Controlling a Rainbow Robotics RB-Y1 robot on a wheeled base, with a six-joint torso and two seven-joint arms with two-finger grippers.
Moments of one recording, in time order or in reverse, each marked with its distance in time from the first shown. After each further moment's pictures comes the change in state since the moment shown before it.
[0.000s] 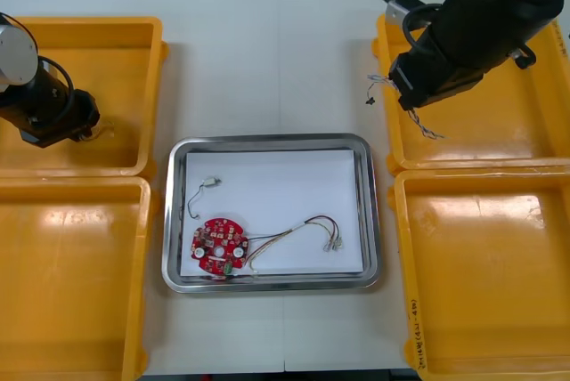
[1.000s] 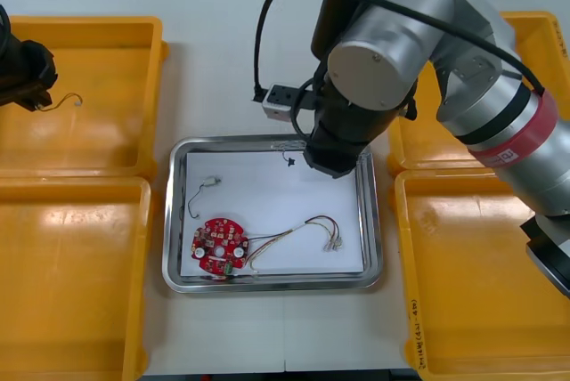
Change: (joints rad) right arm 0.000 0.166 0.353 -0.106 0.171 -0.118 0.398; left arm 0.012 -0.013 0.313 -0.451 -0.084 0.544 0.000
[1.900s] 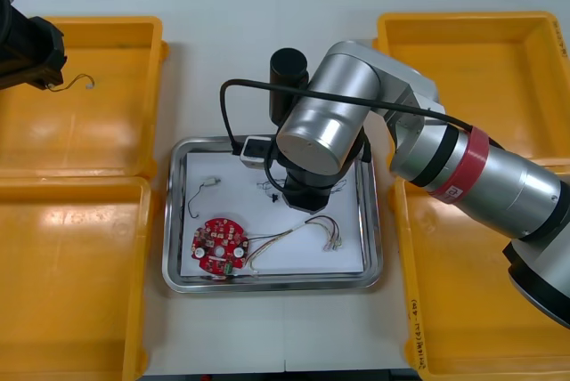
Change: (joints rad) right arm 0.000 0.060 0.239 0.141 0.088 -0.163 0.001; left arm 0.000 0.000 0.000 -0.159 0.058 0.002 0.000
